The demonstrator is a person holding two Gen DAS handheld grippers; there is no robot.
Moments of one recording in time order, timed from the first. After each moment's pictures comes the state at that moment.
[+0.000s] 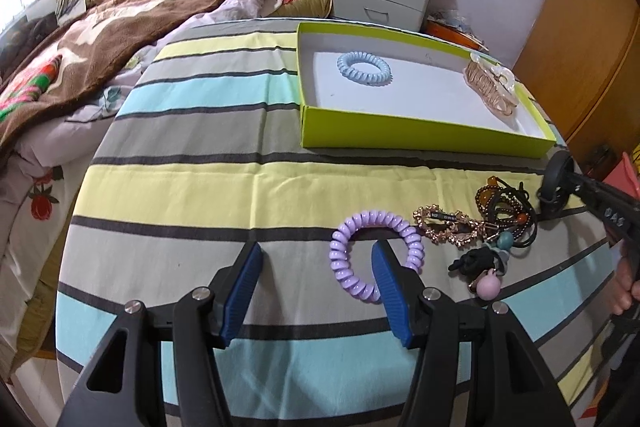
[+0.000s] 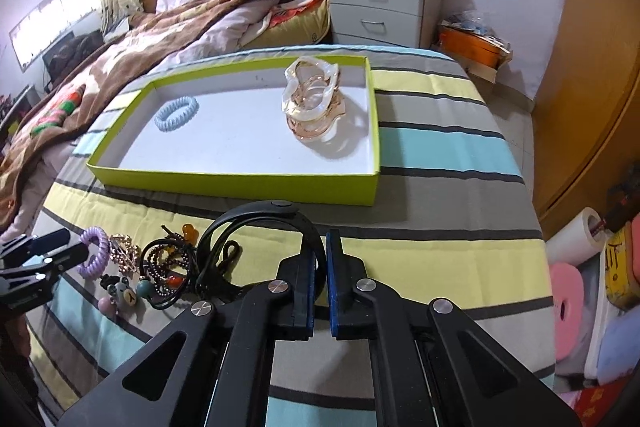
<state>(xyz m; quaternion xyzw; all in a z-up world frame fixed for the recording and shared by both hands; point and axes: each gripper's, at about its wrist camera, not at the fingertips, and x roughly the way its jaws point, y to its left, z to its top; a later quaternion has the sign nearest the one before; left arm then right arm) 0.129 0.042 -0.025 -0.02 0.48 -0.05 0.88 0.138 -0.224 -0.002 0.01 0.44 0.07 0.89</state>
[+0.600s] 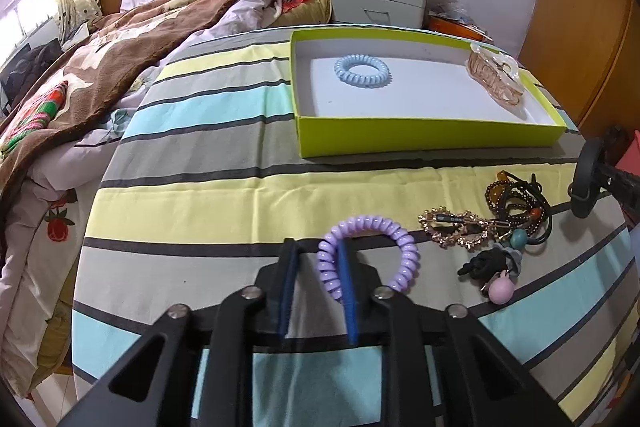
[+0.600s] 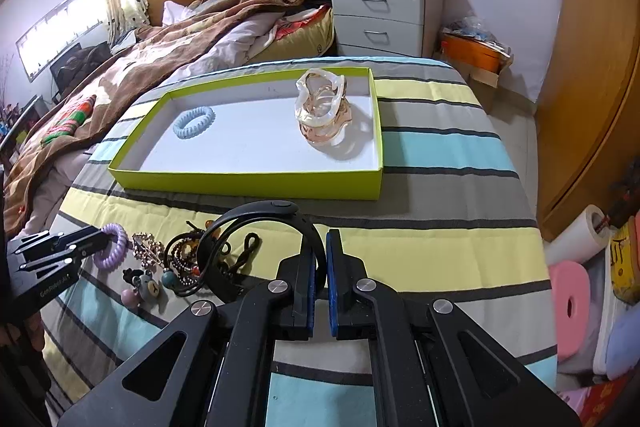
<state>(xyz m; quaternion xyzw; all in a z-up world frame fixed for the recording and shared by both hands) 0.131 0.032 -0.023 0.02 0.47 -0.03 0.88 0.125 -0.220 0.006 0.02 0.43 0.07 0.90</state>
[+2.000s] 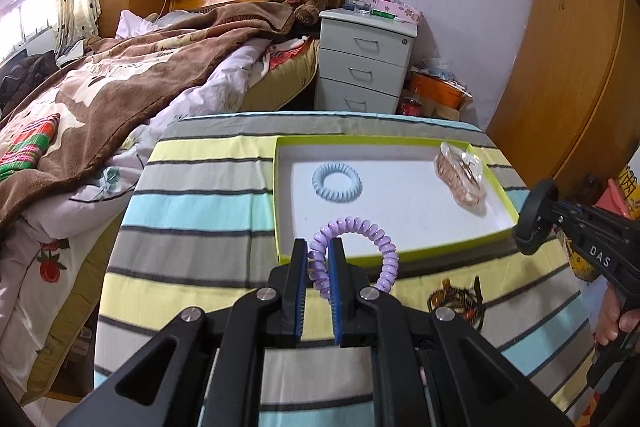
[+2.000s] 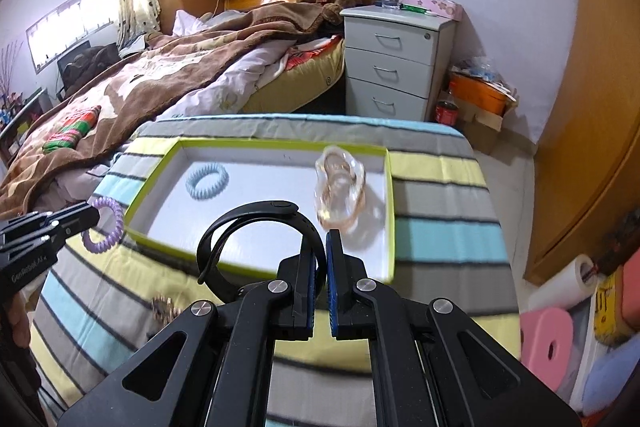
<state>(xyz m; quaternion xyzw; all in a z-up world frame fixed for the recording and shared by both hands) 0.161 0.033 0.047 -0.03 0.40 -0.07 0.92 0.176 -0.190 0.059 -0.03 0.39 0.09 0.91</state>
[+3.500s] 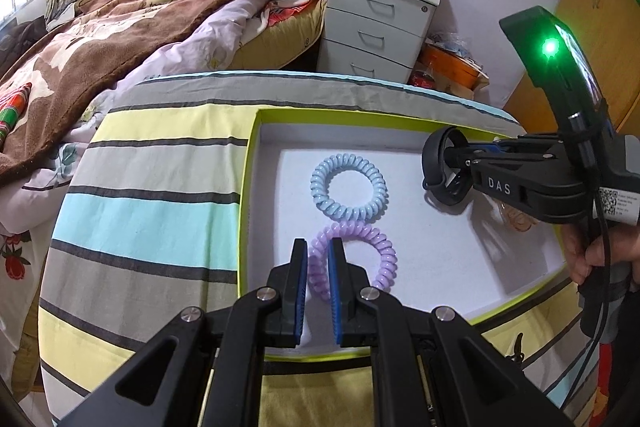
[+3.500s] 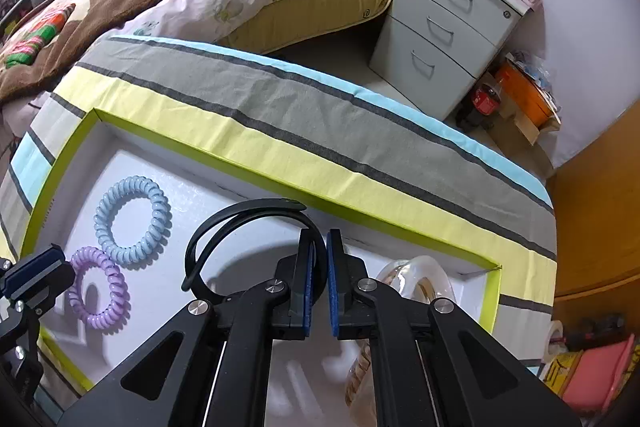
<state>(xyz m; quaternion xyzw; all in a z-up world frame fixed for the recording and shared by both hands) 0.242 0.018 -0.008 -0.05 0.46 -0.07 0.88 0.324 -0.123 -0.015 -0.16 0.52 0.10 0.83</state>
